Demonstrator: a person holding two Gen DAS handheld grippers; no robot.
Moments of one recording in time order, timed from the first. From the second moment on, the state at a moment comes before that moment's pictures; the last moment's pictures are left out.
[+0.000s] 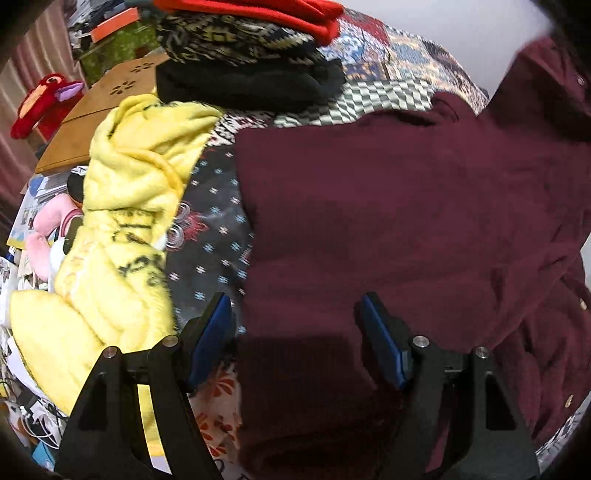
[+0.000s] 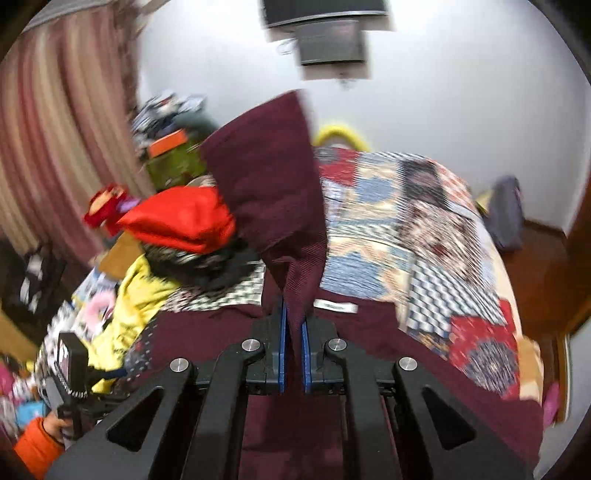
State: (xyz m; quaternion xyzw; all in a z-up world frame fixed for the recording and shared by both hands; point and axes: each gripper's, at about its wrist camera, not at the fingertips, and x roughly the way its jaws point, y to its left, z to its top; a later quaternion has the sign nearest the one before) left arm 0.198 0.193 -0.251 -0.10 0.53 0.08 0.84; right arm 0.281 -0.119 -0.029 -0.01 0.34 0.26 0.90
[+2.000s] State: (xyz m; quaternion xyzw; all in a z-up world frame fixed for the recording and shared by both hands) left arm 0.252 0.094 -0.205 -0.05 0.48 -0.01 0.87; right arm 0.281 -0.306 -0.208 0.30 0.59 0.06 0.74
